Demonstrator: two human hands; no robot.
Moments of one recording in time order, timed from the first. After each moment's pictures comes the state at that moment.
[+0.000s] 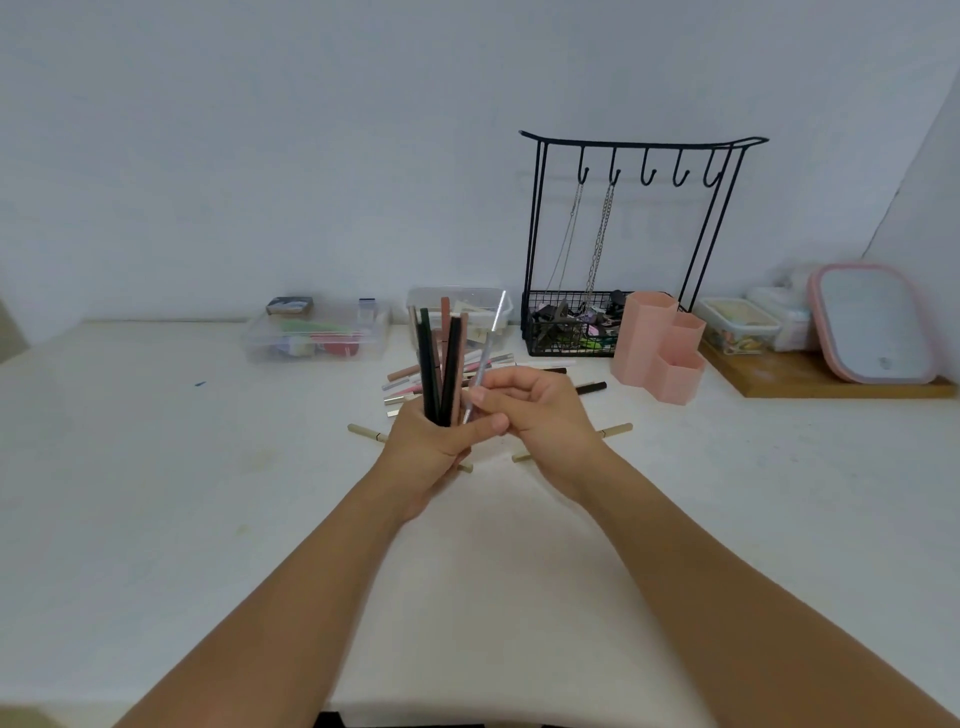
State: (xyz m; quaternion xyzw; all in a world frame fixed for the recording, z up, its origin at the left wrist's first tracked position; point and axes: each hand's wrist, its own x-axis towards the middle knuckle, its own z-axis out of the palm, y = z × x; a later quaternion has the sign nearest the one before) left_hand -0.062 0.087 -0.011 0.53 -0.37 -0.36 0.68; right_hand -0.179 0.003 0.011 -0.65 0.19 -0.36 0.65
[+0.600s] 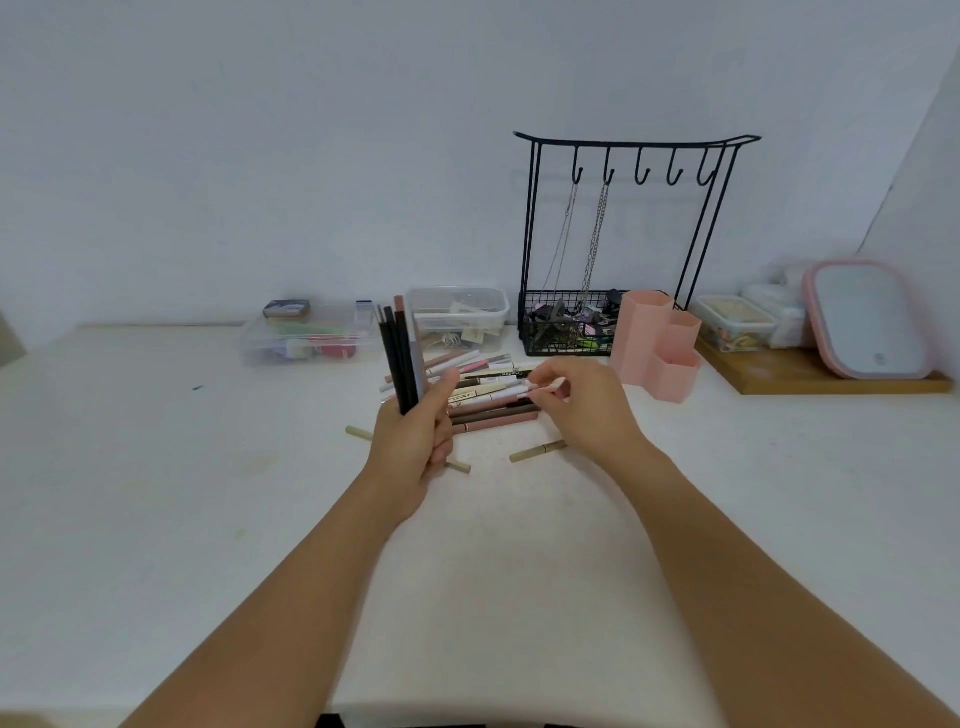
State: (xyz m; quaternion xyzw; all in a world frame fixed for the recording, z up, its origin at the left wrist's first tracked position) left_hand -0.054 0.083 -0.009 0.54 -0.26 -0.37 0.71; right_hand -0.203 -0.052 0.003 -0.84 0.36 -0.34 0.21
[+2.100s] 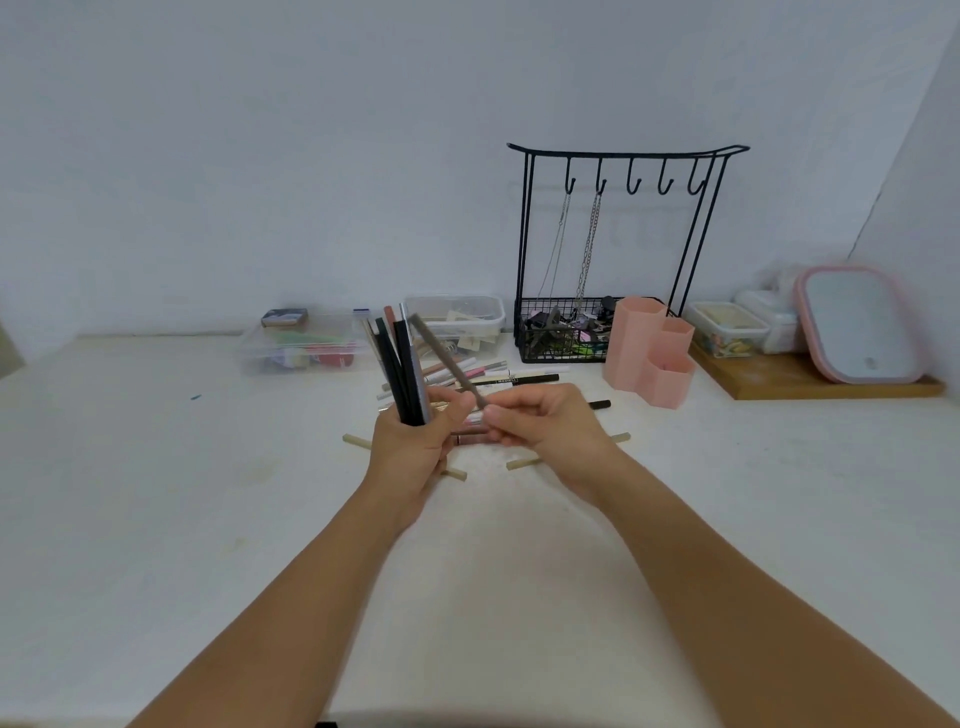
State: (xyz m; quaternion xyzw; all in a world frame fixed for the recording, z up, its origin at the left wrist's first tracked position) left_hand -0.067 0.087 -0.004 0.51 -0.29 -0.33 0.74; right_hand -0.199 -0.004 0.012 -0.68 0.23 -0.33 0.61
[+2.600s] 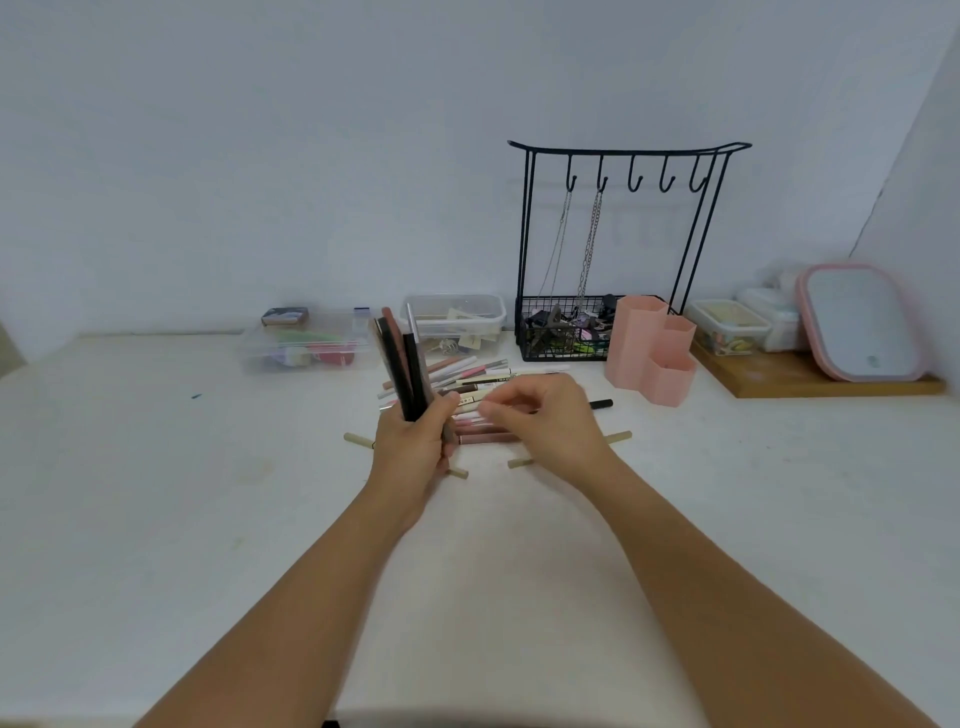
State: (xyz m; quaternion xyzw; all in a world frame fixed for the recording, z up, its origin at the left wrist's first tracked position) left_hand -0.058 0.079 -0.014 0.58 -0.28 -0.29 0.71; right_hand -0.189 -0.011 0.008 -0.78 0.26 -0.37 0.42
